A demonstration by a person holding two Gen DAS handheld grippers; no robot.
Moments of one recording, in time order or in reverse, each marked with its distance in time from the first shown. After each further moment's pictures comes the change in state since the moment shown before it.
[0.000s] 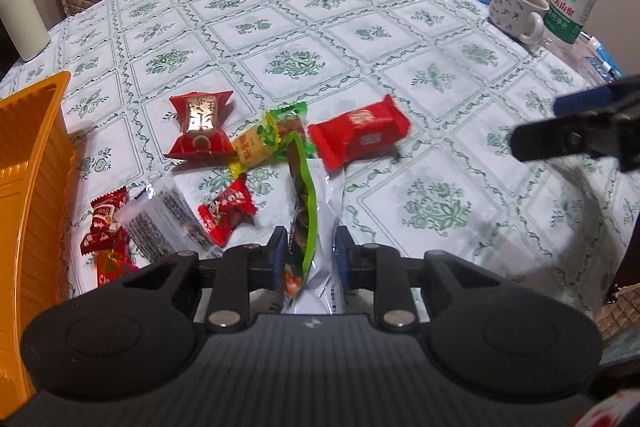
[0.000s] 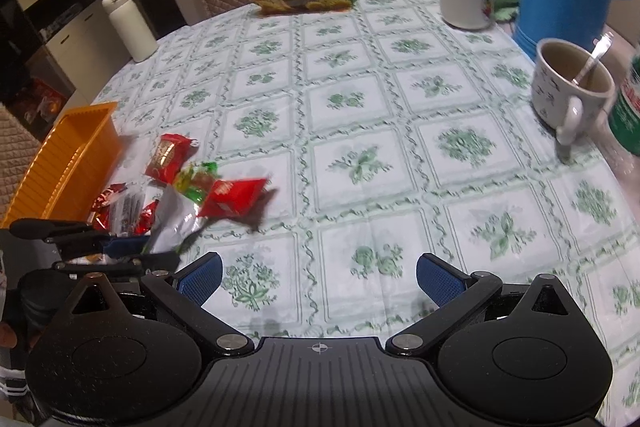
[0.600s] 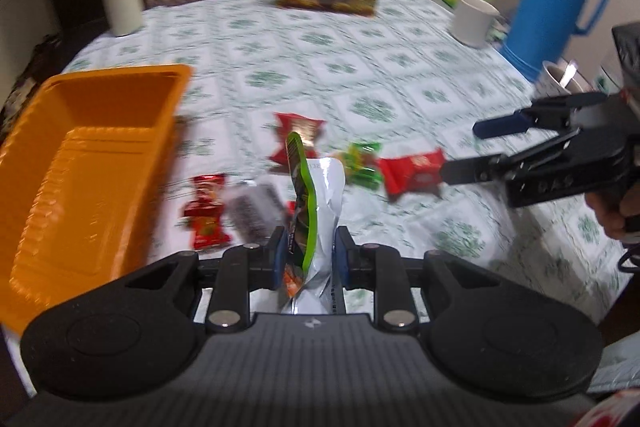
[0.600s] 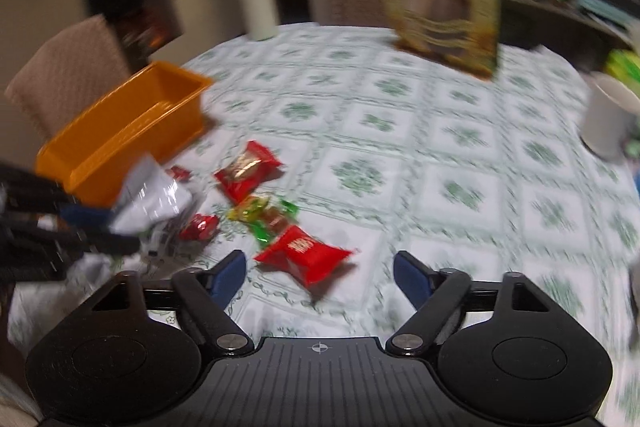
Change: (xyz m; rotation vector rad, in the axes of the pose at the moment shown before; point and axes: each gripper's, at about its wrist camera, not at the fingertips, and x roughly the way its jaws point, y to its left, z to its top) left arm -0.068 0.038 -0.012 -0.244 -0.096 0.117; right arm 0.047 0.039 0.036 -0.432 -0.046 0.214
